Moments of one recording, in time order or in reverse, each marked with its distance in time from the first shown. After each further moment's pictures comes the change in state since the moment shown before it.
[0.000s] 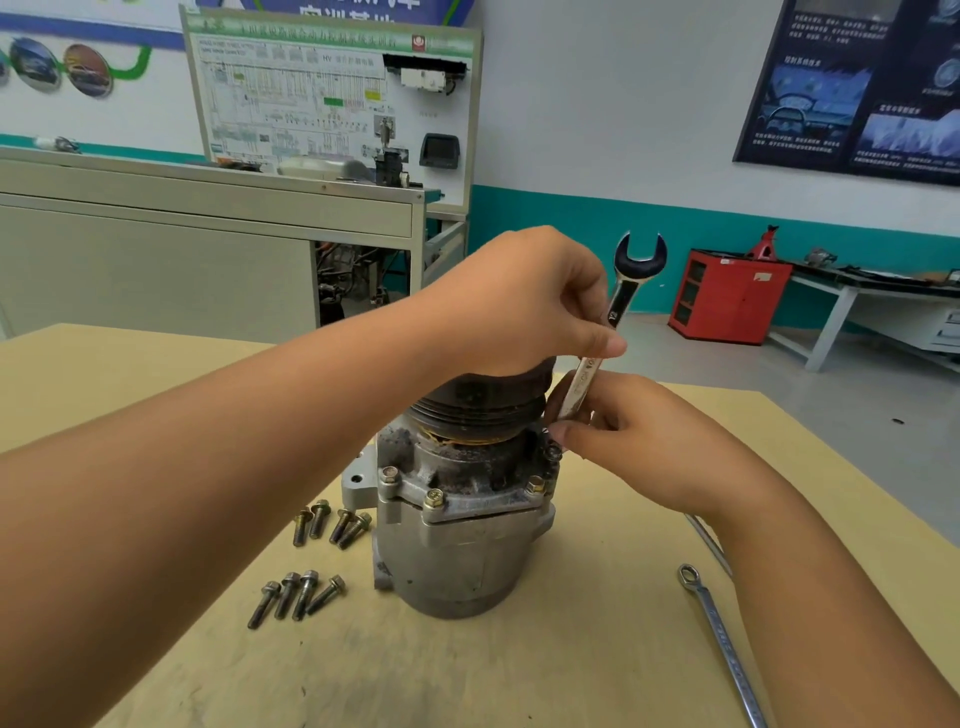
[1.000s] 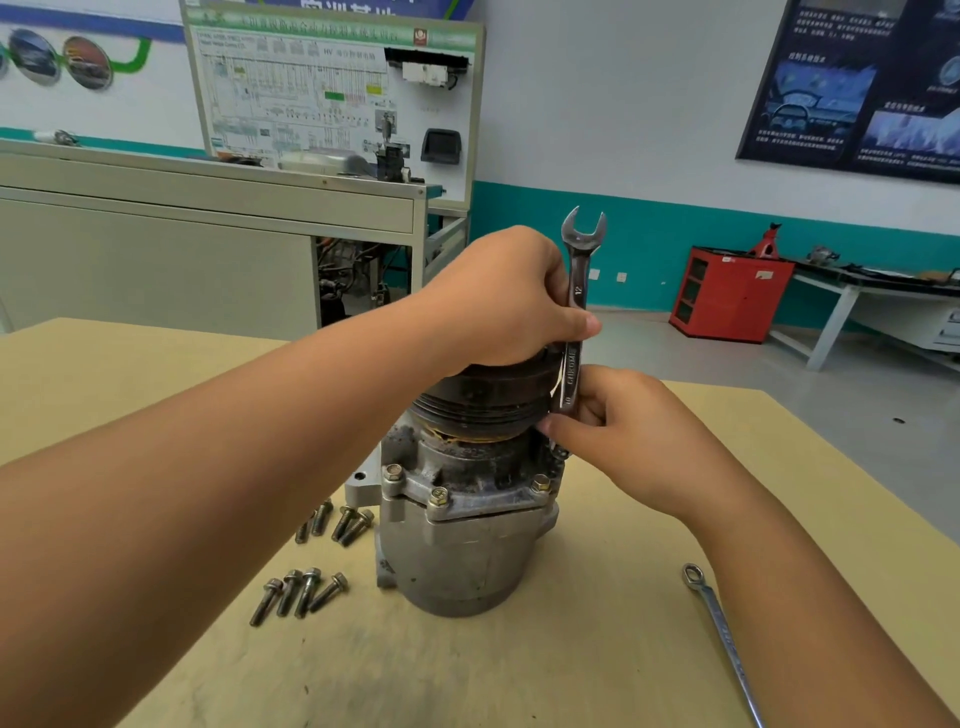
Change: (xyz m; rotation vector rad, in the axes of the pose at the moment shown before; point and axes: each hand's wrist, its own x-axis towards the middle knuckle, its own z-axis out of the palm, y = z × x) left_hand 0.006 -0.012 0.003 0.034 0.100 -0.207; right_hand 0.006 -0.001 0.014 0.007 0.153 -0.004
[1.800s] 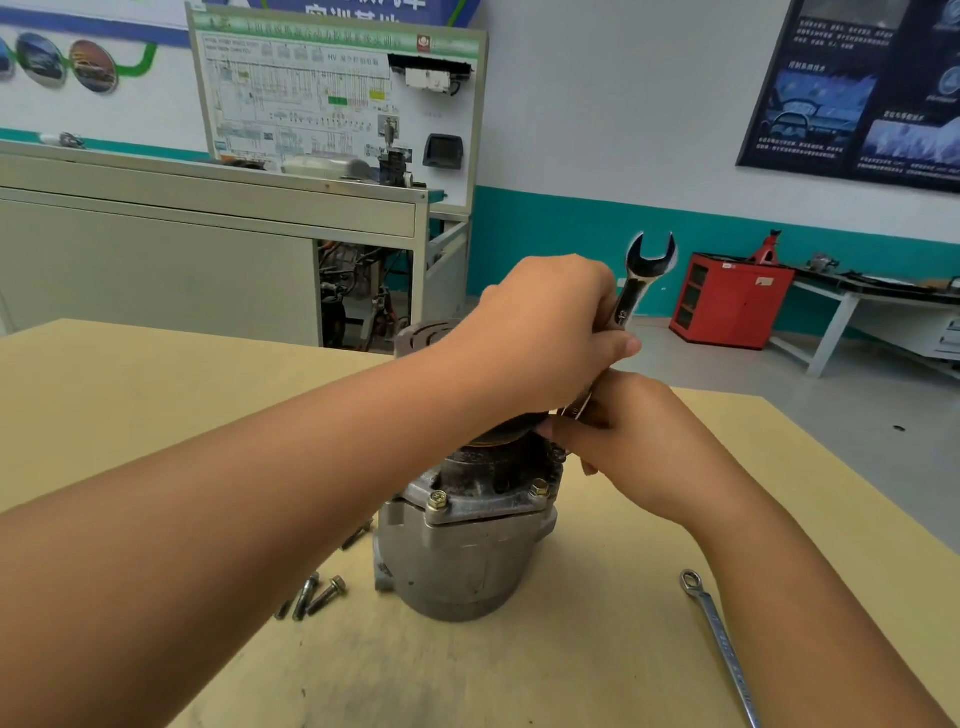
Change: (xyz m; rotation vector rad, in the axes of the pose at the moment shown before) left_hand -0.013 0.019 0.014 0.102 -0.007 0.143; right_hand -0.003 -0.007 -0.007 -0.107 -0.016 0.065
